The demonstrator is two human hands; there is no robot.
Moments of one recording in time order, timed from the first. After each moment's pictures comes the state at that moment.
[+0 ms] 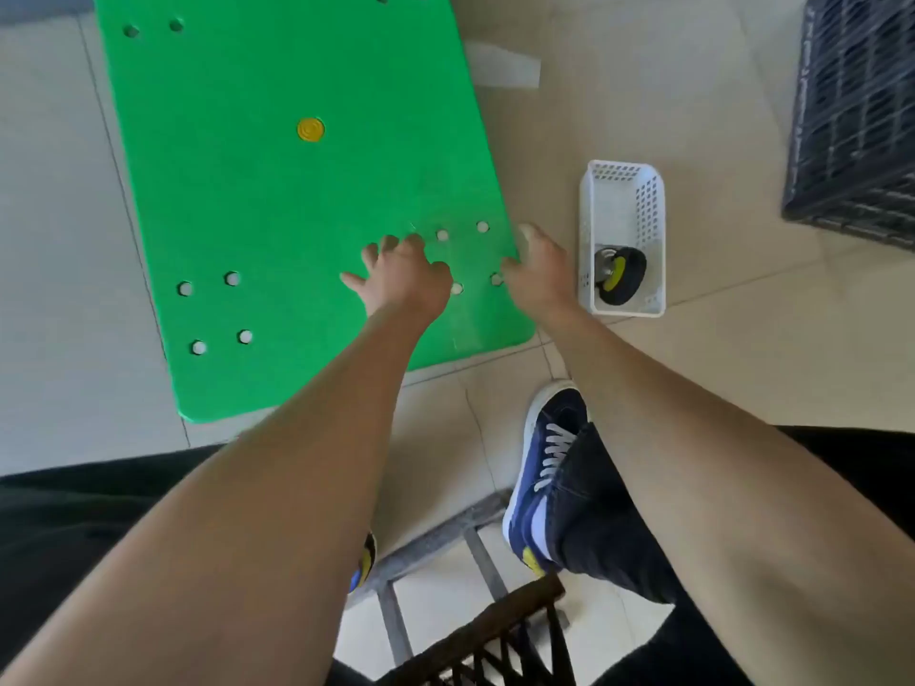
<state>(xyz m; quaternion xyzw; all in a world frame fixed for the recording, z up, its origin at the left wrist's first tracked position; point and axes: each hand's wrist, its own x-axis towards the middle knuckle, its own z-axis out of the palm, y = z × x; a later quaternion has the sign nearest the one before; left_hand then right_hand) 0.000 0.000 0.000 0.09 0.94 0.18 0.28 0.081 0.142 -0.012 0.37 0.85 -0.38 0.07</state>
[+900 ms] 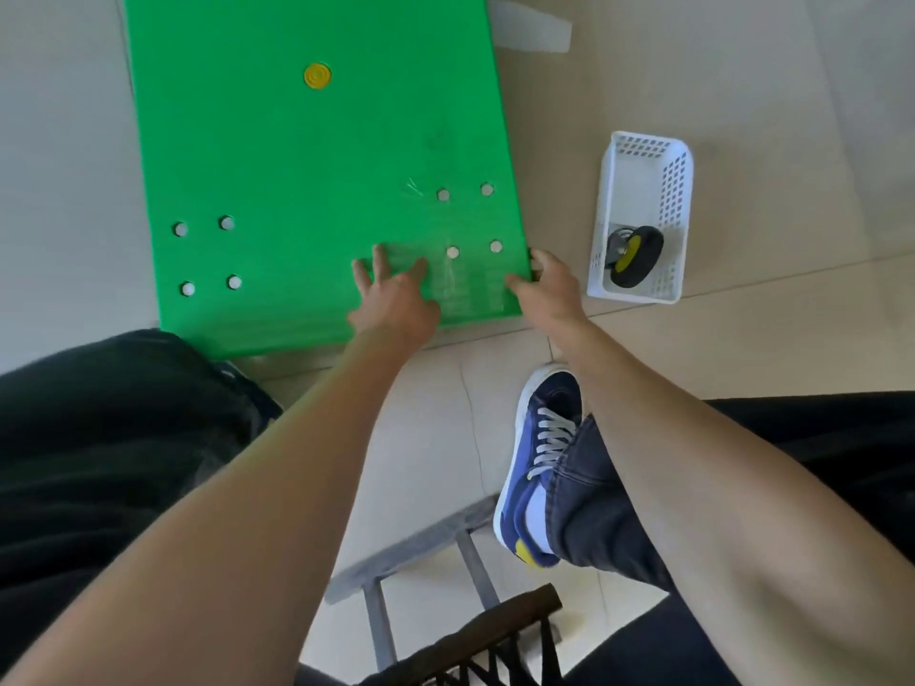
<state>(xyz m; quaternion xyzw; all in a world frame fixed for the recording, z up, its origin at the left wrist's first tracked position) 0.059 -0.030 -0.026 0.10 0.93 0.09 0.35 0.133 0.153 -0.060 0.39 0.78 -0.47 0.12</state>
